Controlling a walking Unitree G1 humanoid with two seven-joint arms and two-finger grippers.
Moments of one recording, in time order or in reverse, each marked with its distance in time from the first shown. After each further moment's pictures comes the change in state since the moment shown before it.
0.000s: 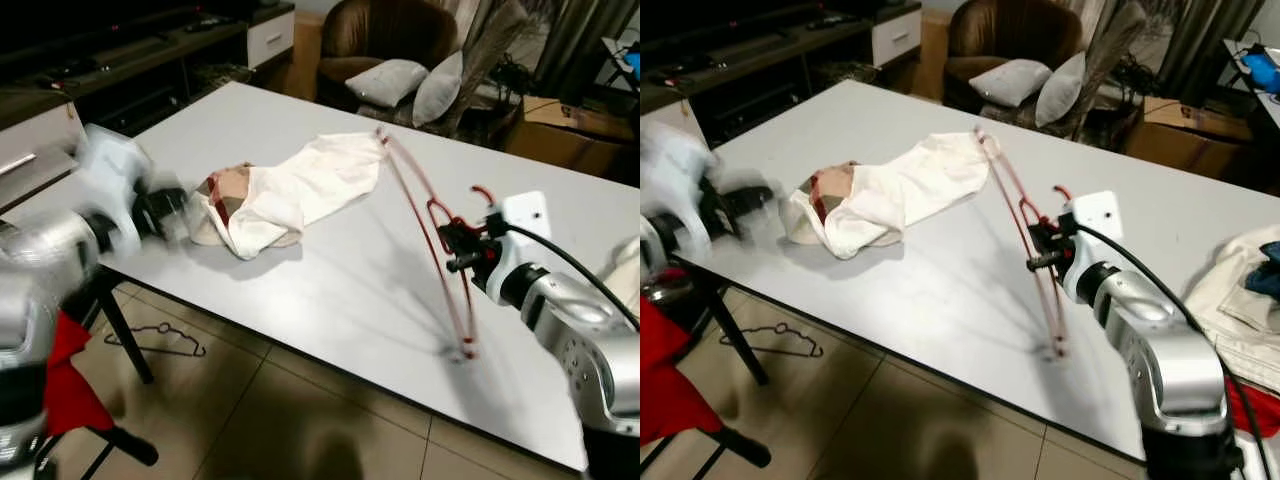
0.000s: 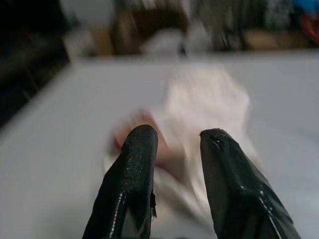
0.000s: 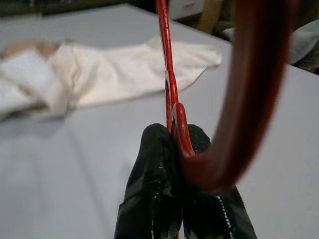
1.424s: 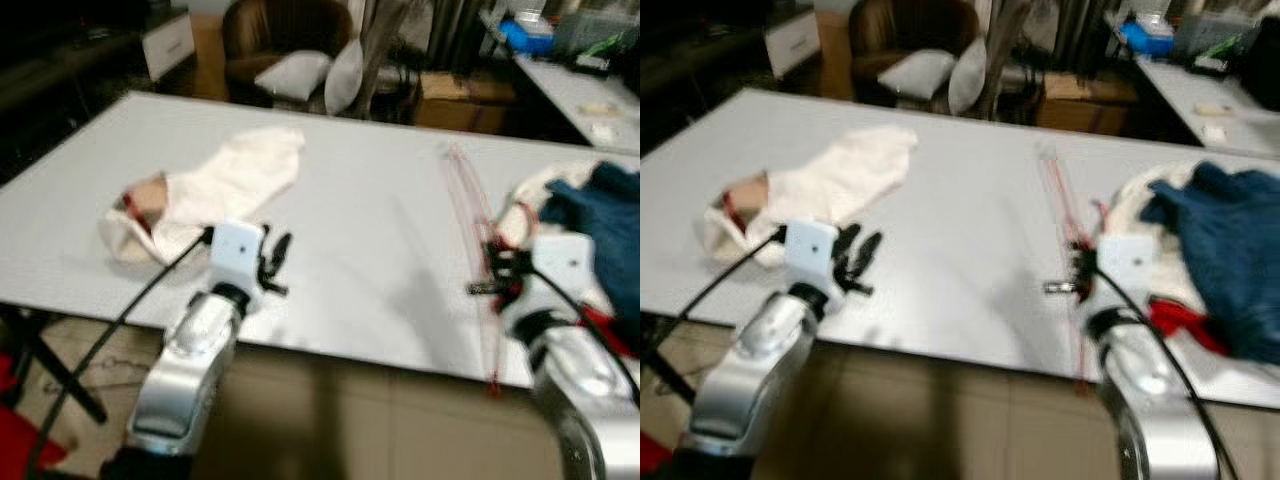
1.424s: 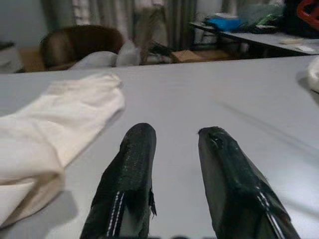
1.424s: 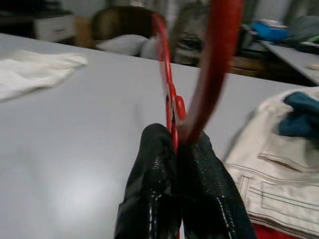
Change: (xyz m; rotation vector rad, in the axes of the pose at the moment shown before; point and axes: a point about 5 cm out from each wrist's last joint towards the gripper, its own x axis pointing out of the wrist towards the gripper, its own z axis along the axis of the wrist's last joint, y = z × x) left arm 0.028 -0.128 -0.077 -0.085 -0.088 0.046; right arm -0.035 0.011 -0.020 -0.016 -0.094 -0.269
